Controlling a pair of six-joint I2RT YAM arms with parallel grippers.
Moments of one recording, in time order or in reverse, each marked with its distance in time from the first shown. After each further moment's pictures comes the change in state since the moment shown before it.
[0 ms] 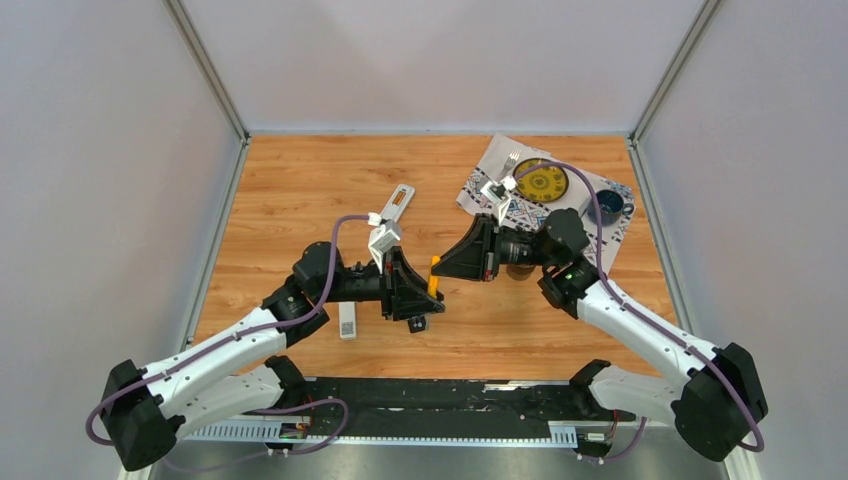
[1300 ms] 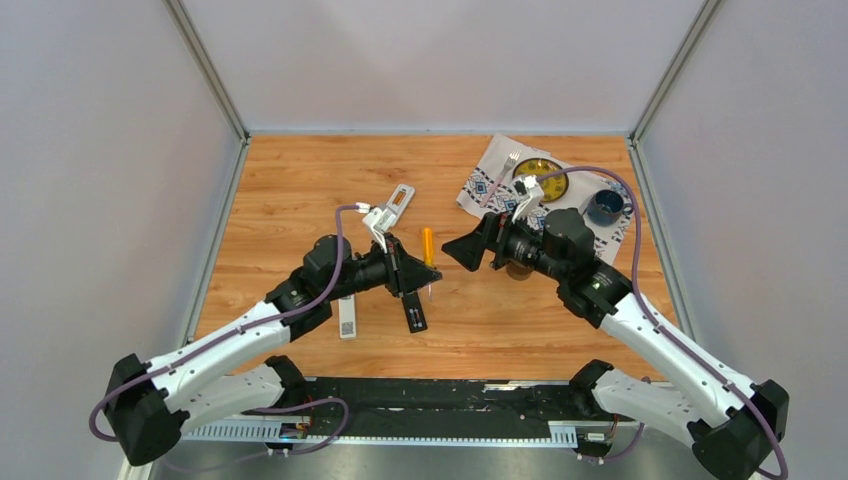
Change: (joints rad) left arm 0.013 0.080 0.040 -0.118 -0.385 -0.056; right arm 0.042 -0.157 0.094 -0.684 0.702 -0.295
